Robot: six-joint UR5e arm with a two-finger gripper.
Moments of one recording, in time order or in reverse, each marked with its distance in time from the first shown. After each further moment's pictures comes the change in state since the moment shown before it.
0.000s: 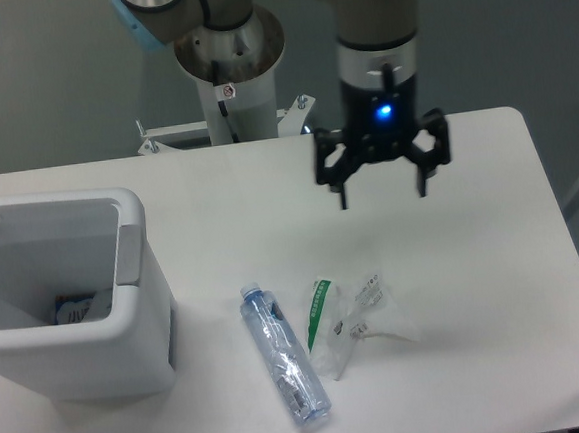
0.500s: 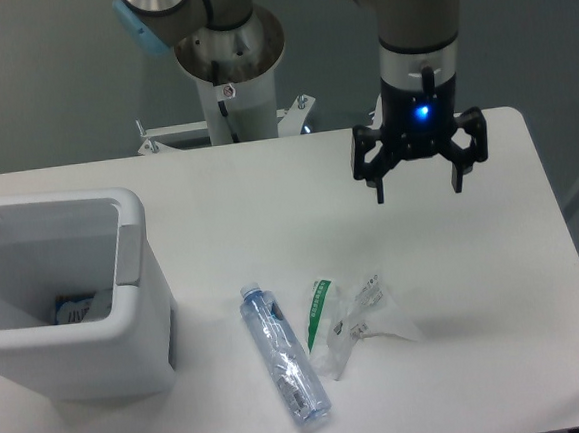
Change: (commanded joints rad) arm 0.015 -0.034 -0.104 0.174 0.005 0.045
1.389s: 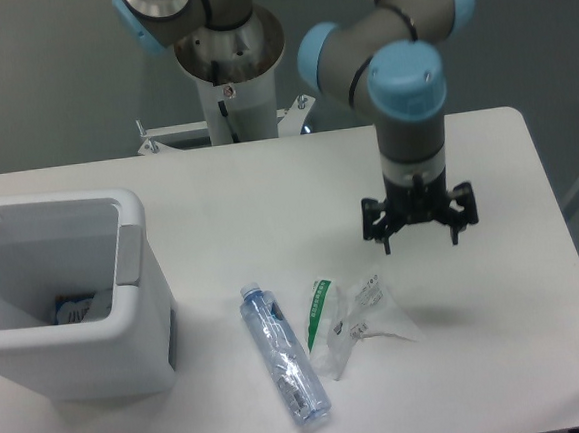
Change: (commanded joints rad) arm -0.109 -0.225 -0.063 0.134 0.199 0.041
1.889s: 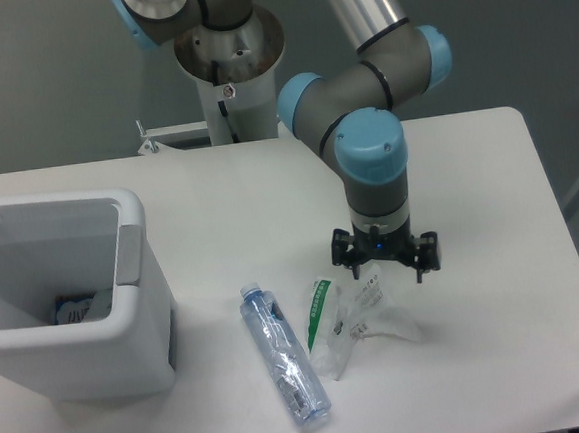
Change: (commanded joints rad) arm -0.034 -0.006 -0.043 0.000 -0.087 0.193
